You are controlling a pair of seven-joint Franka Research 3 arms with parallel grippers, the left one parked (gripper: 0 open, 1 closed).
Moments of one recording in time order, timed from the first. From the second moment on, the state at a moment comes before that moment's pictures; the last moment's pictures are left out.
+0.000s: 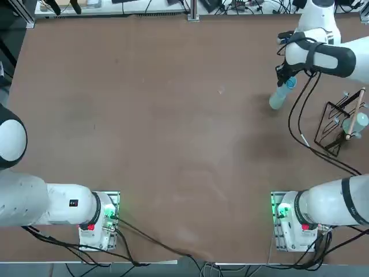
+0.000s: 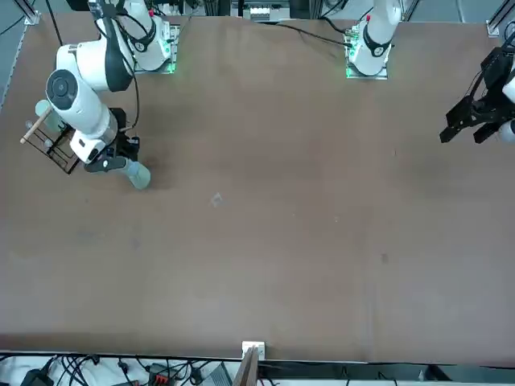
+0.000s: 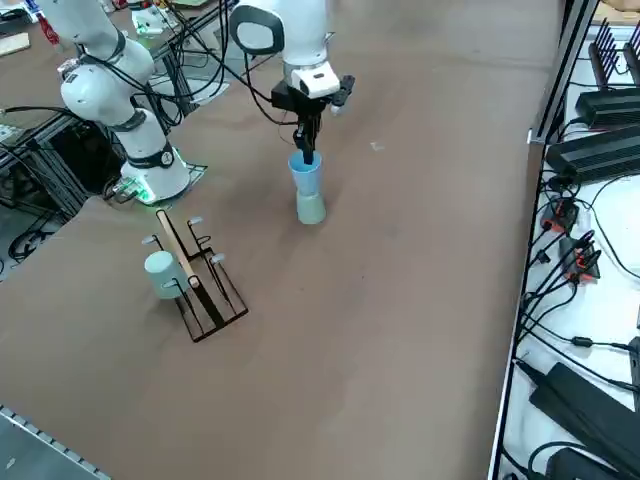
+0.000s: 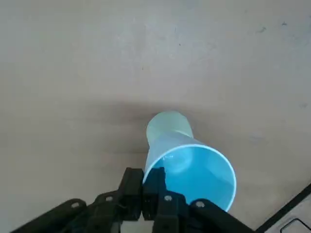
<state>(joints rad) 0.08 0.00 0.05 -2.31 -0.06 2.22 0.03</state>
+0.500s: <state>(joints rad) 0.08 0.01 0.05 -2.31 -0.06 2.23 0.03</state>
